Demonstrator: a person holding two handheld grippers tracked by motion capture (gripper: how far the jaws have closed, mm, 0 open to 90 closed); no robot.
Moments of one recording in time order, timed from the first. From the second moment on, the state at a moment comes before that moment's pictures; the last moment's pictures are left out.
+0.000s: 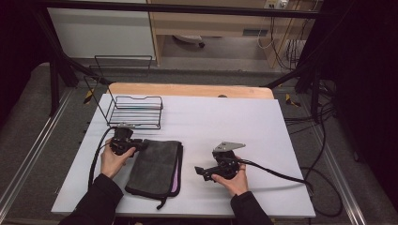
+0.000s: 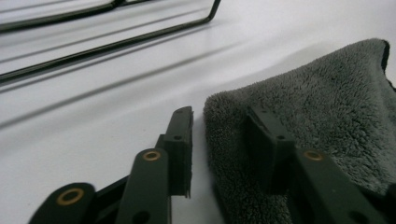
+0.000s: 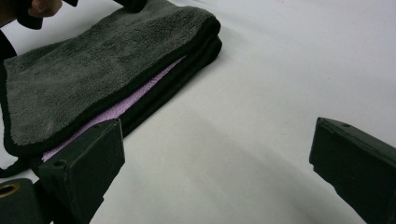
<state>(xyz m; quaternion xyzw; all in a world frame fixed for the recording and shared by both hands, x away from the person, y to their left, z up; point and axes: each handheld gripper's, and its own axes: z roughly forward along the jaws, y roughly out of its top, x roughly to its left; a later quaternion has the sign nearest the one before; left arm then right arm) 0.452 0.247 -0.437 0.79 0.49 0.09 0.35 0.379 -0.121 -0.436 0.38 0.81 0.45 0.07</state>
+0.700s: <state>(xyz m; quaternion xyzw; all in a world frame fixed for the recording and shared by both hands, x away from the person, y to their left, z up) 0.449 0.244 -0.443 0.80 0.47 0.08 0.36 0.433 -0.054 -0.429 0.42 0.79 0.44 0.08</state>
